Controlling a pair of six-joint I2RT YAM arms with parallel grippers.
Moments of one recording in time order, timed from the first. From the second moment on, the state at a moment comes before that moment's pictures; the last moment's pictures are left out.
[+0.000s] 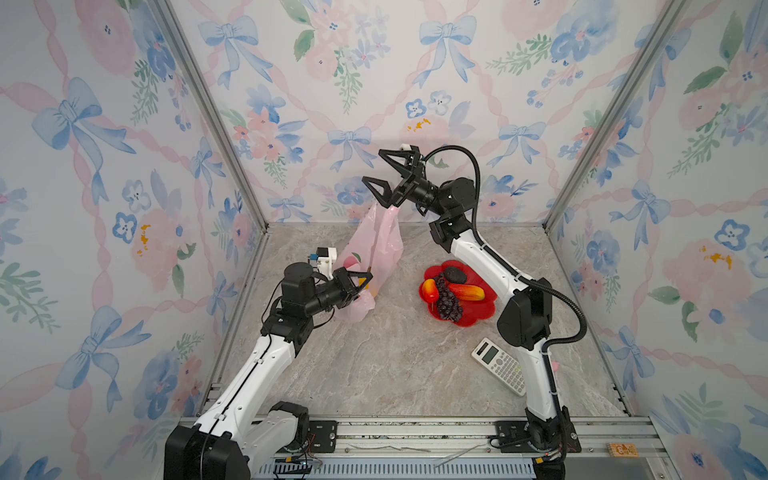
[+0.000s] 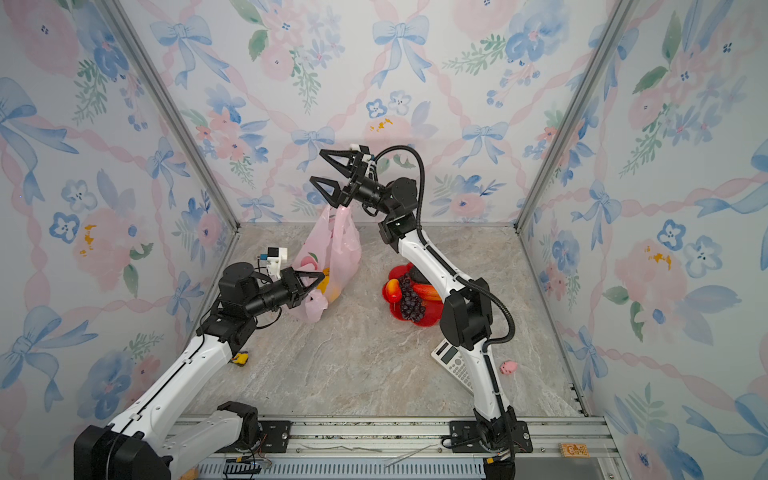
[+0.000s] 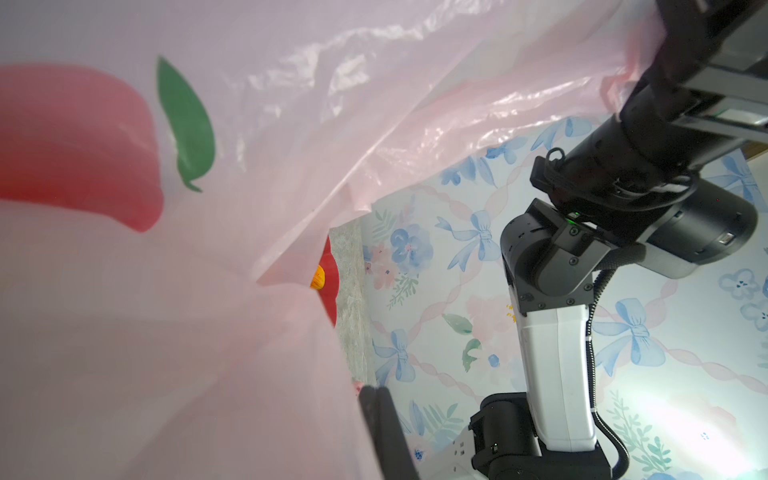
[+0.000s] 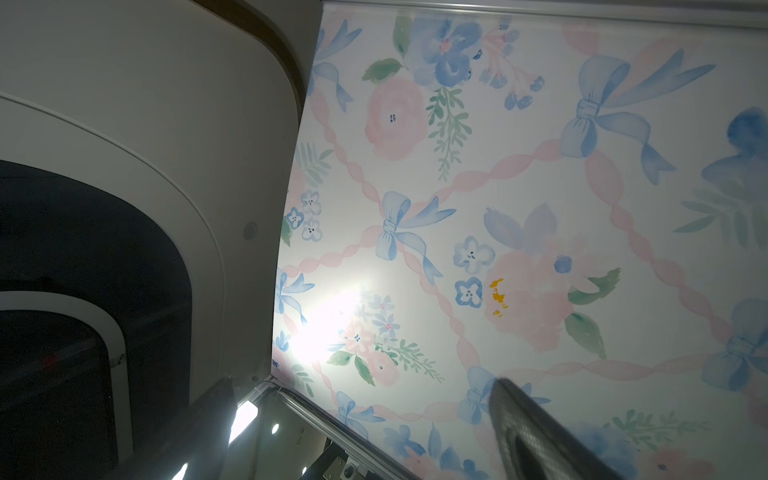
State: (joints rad) left arm -0.23 1.02 0.73 0.05 0.65 -1.08; right arm 0.55 2.25 2.28 0.73 -0.74 1.91
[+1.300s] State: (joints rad) left arm -0.06 0.99 1.01 -0.31 0.51 -0.83; right arm 0.31 1.94 2.36 -0.59 -0.80 1.09
